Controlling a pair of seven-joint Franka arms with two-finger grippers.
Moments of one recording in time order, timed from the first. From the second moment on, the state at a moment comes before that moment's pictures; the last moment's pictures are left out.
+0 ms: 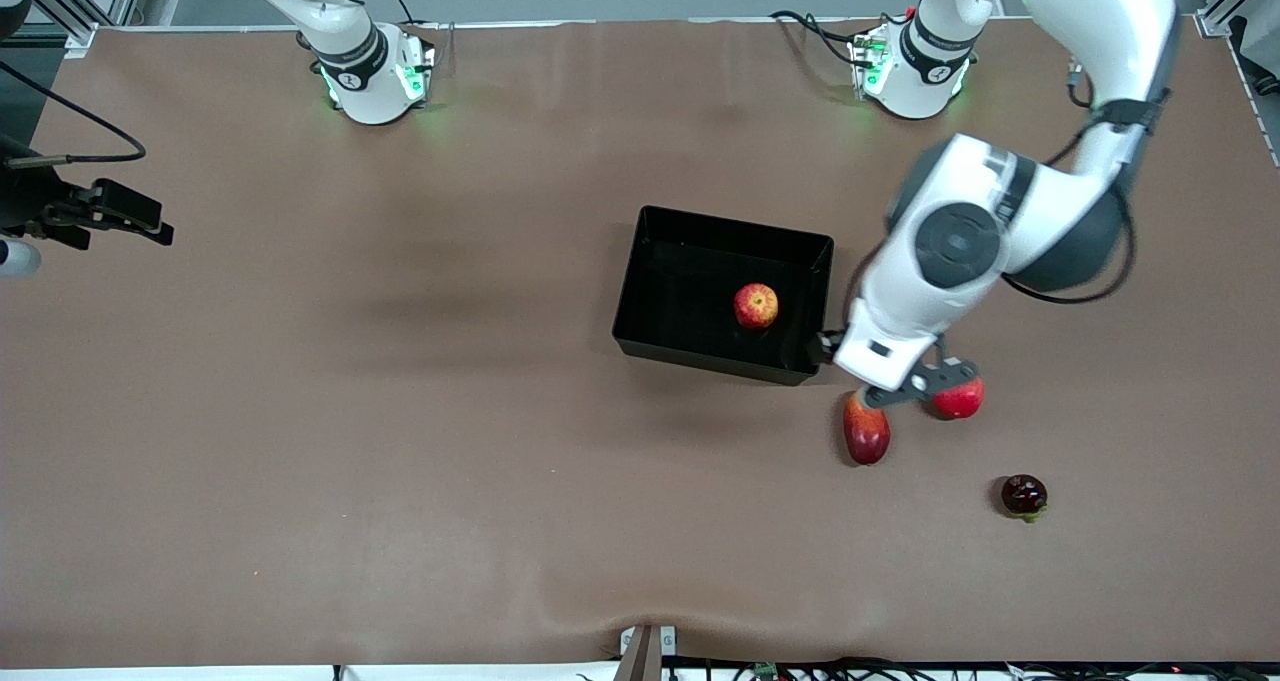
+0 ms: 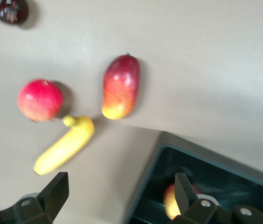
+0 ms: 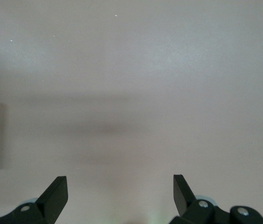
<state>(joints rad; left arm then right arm) -0.05 0.45 -0.38 -1.54 0.21 1.87 -0.60 -0.07 0.04 0.02 -1.55 0.05 1.50 -0.07</state>
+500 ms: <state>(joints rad) 0.07 0.58 -0.37 -1.55 0.21 1.94 -0.30 -0.07 0.04 0.02 -1.55 0.04 1.50 -0.08</state>
